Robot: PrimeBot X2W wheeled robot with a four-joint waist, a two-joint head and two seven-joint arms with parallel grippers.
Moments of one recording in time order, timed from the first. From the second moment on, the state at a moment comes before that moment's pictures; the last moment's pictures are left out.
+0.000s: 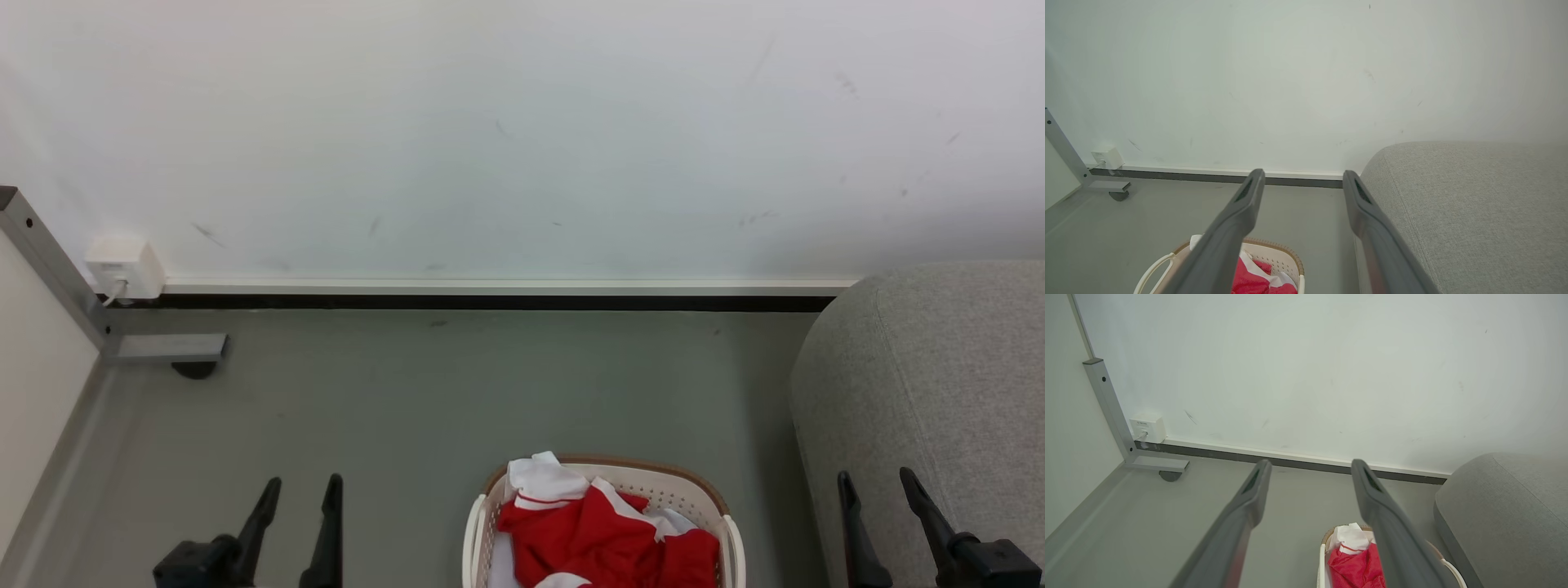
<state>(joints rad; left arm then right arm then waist) 0.01 0.15 -0.12 0.16 -0.31 -0.01 -0.20 -0.02 -0.04 -0.02 0.25 0.17 0.13 -0.20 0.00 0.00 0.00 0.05</state>
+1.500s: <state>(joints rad) 0.01 0.10 -0.09 0.19 -0.05 -0.12 -0.26 -0.03 -0.05 0.02 0.25 -0.03 0.13 -0.26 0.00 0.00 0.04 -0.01</state>
